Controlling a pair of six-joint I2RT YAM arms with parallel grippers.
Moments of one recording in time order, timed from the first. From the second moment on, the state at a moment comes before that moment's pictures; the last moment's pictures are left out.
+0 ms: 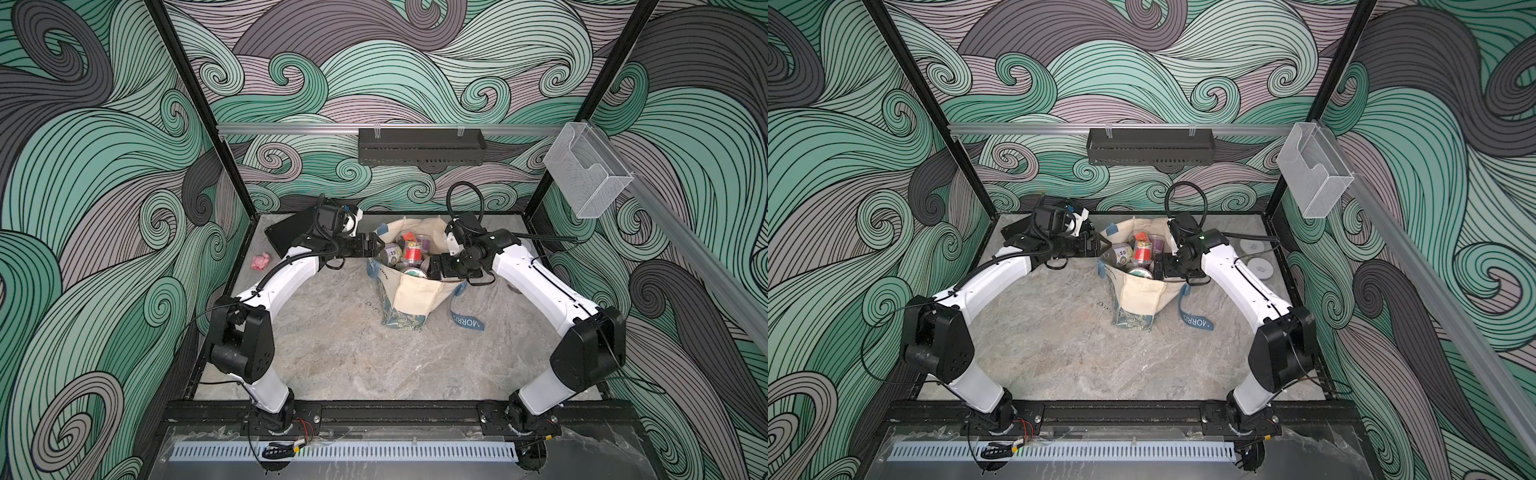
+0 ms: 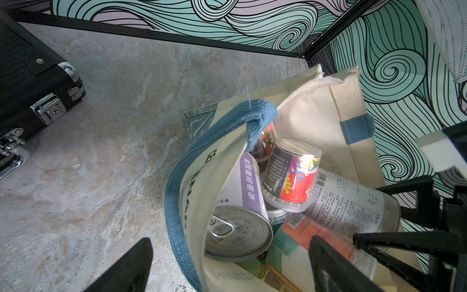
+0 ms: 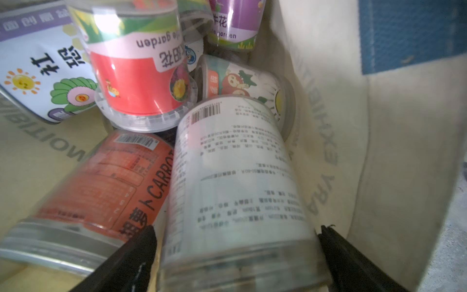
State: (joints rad) left arm -0.34 1.65 1.36 -0.42 0.39 -0.33; right arm 0.45 1.62 1.46 -1.01 -0.06 0.28
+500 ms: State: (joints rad) left arm -0.34 1.65 1.36 -0.42 0.39 -0.33; right arm 0.48 1.59 1.48 -1.00 -0.04 0.35
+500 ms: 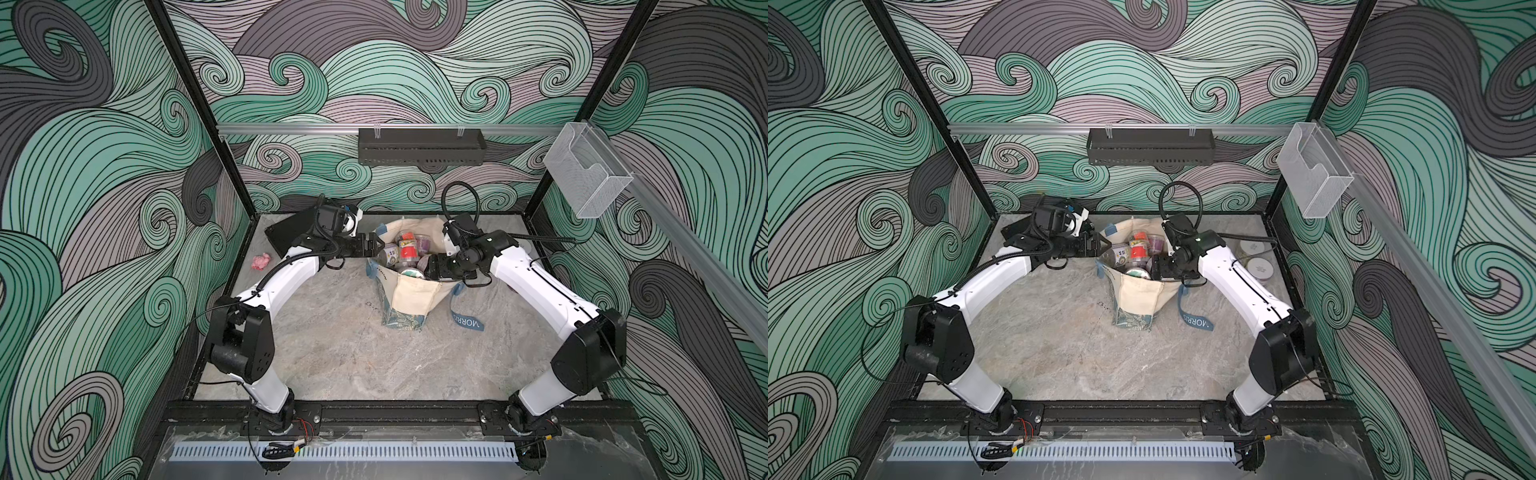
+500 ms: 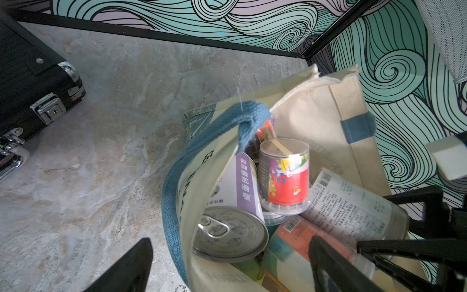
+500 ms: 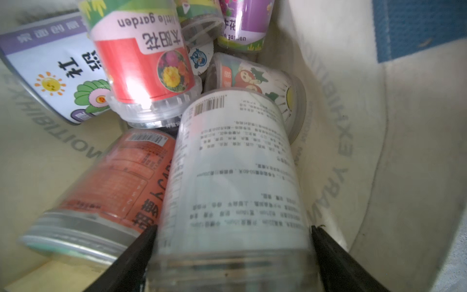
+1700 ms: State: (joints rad) left arm -0.34 1.65 1.36 -0.42 0.39 -0.33; right arm 0.14 1.16 1.42 -1.00 -0.10 0.48
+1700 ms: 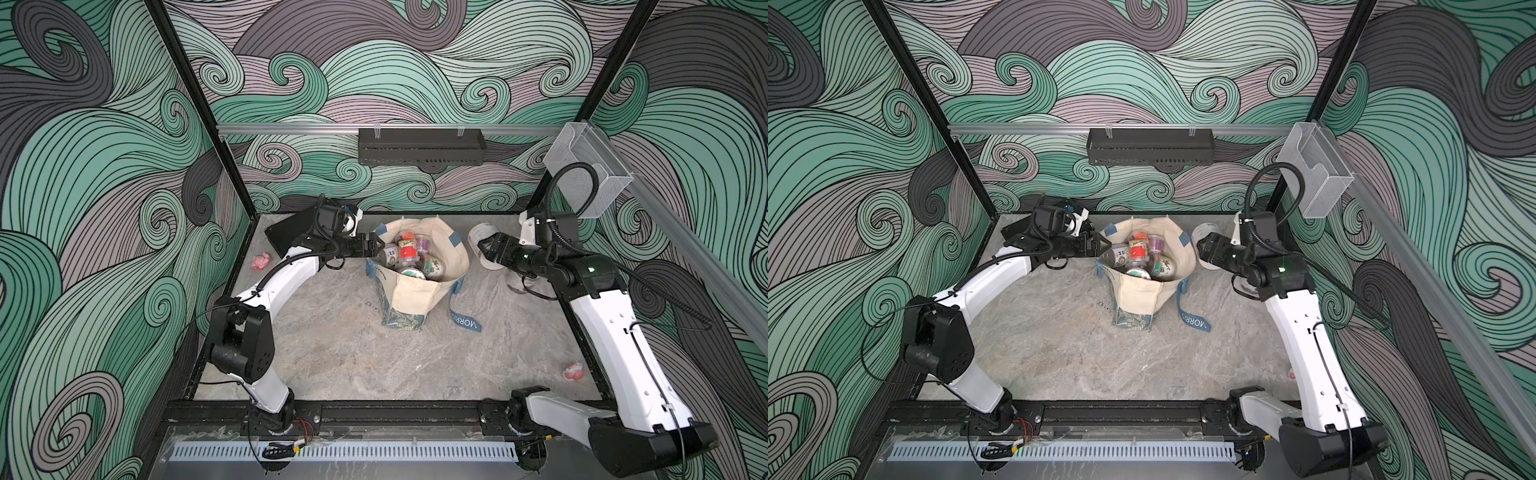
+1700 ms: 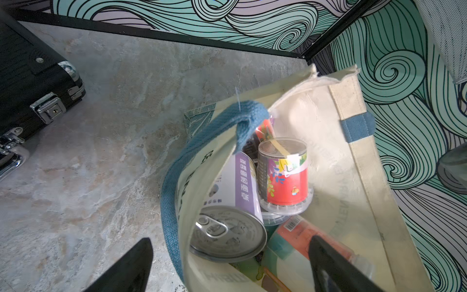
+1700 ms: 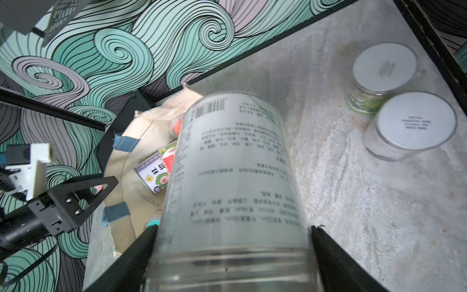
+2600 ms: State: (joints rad) left arm -0.34 1.65 1.36 -0.42 0.39 -0.33; right arm -0.25 1.25 1.10 -1.08 -0.07 0.73
